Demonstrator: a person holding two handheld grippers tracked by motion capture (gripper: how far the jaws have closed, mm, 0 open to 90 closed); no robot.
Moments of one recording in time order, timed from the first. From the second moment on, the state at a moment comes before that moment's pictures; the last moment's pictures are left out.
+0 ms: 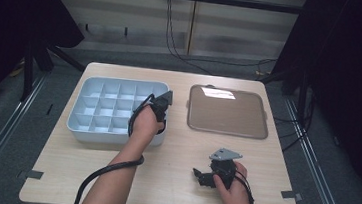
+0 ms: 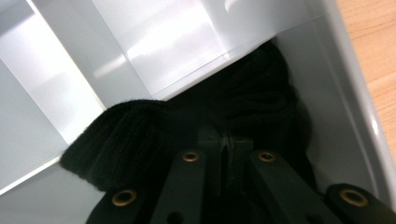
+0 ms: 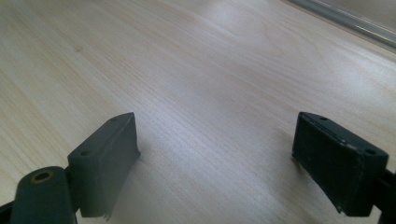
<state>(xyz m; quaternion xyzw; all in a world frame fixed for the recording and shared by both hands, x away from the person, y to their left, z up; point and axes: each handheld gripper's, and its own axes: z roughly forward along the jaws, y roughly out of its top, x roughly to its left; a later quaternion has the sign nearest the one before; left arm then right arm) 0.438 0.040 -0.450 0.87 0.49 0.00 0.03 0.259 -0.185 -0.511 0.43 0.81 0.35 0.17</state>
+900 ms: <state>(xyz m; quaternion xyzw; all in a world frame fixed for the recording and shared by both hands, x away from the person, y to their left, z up) 0.435 0.045 -0.428 0.87 0.49 -0.01 0.04 0.259 -0.185 -0.511 0.43 0.81 0.35 0.17</state>
